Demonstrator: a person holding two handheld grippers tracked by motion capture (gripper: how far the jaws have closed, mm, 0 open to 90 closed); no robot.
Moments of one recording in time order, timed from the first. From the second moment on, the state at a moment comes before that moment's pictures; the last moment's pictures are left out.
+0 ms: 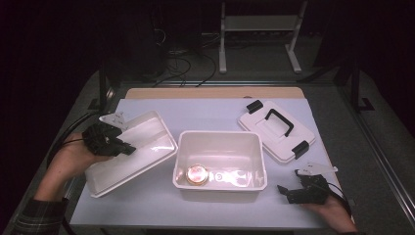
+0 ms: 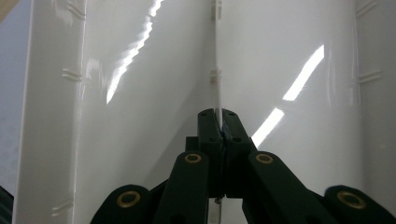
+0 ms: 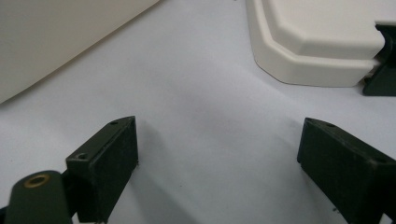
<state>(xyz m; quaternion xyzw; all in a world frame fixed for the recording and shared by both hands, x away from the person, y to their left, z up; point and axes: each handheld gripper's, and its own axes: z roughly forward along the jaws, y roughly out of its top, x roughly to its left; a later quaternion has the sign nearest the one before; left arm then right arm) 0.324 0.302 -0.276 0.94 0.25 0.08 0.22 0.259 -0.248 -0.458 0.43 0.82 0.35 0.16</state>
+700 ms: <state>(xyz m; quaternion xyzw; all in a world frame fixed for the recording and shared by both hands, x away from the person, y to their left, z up) 0.333 0.230 -0.256 0.96 0.16 0.06 0.24 0.259 -0.248 -0.458 0.43 0.82 0.35 0.16</state>
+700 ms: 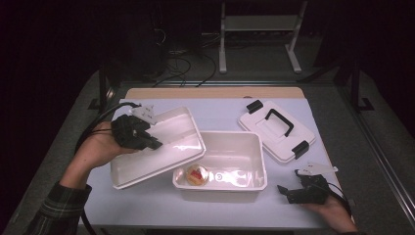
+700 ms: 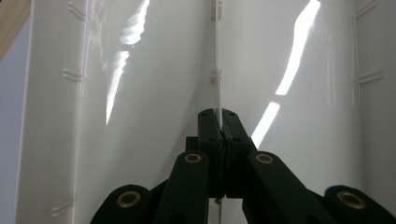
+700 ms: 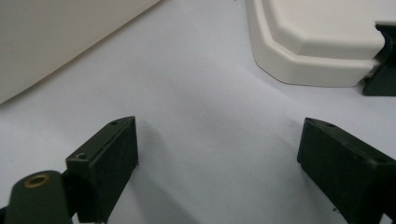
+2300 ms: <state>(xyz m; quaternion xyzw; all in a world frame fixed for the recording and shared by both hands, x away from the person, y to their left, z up) 0.347 0.069 -0.291 0.98 0.00 0.03 0.21 0.259 -0.248 -0.458 0.43 0.82 0.35 0.16</state>
